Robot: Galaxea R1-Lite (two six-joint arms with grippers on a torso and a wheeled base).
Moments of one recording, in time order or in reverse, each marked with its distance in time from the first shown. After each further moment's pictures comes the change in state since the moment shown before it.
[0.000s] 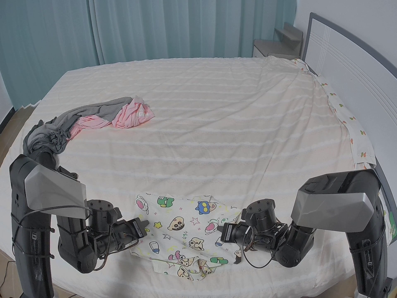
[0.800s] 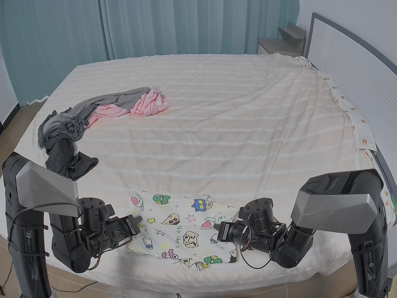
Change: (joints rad) left arm 0.062 -0.041 0.028 -0.036 0.029 0.051; right arm 0.026 -0.021 -0.014 -0.005 -0.024 0.000
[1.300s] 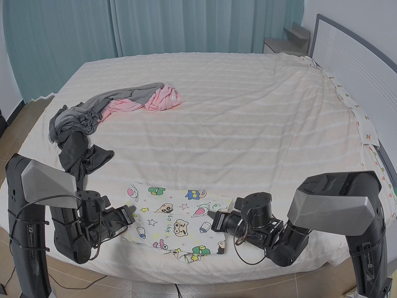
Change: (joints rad) left arm 0.083 0.058 -0.103 -0.001 0.000 0.036; right arm 0.001 0.016 -0.054 -0.102 -0.039 0.001
